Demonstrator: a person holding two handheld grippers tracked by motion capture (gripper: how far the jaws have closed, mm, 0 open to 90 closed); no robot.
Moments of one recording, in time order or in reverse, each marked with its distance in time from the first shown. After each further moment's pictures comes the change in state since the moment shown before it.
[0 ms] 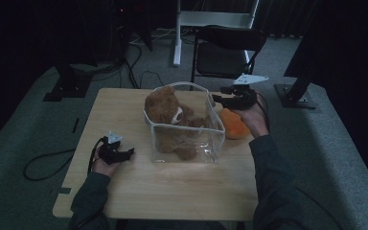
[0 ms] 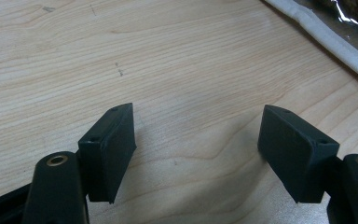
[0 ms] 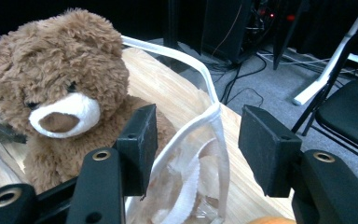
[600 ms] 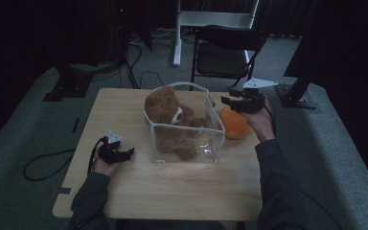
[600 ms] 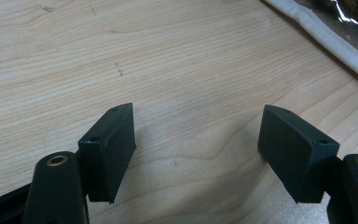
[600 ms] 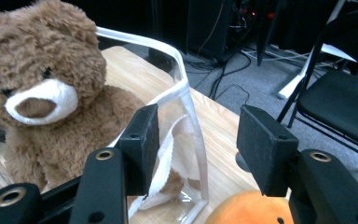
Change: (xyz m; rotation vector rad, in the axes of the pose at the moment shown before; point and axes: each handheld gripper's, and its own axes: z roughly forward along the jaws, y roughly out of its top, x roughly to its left) left arm 0.000 0.000 0.000 0.000 0.000 0.000; right arm -0.012 -0.020 -0.015 -0.007 -0.059 0.040
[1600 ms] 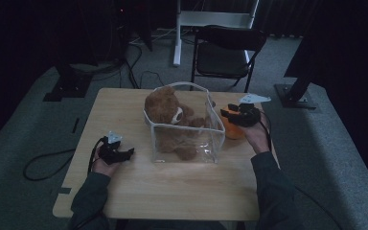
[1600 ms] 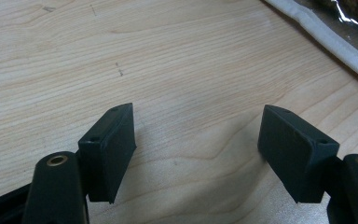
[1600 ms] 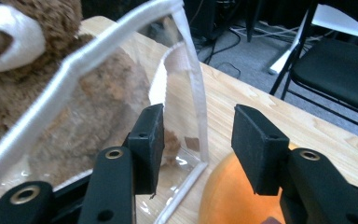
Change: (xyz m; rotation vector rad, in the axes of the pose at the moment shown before) left arm 0.000 0.000 0.000 -0.001 0.000 -0.001; right arm 0.007 -0.053 0.018 0.068 -0.066 0.037
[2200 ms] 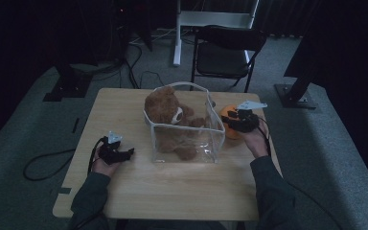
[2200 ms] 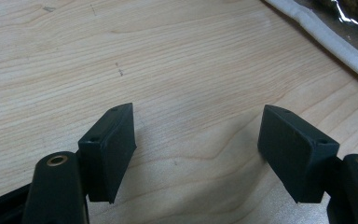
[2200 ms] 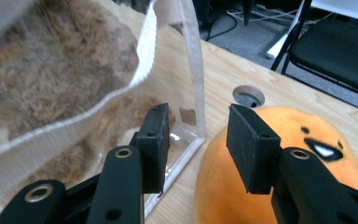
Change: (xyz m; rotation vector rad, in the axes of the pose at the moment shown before) left arm 0.000 0.000 0.000 -0.001 0.000 0.000; right arm -0.001 -0.025 0.012 0.050 -0.016 0.002
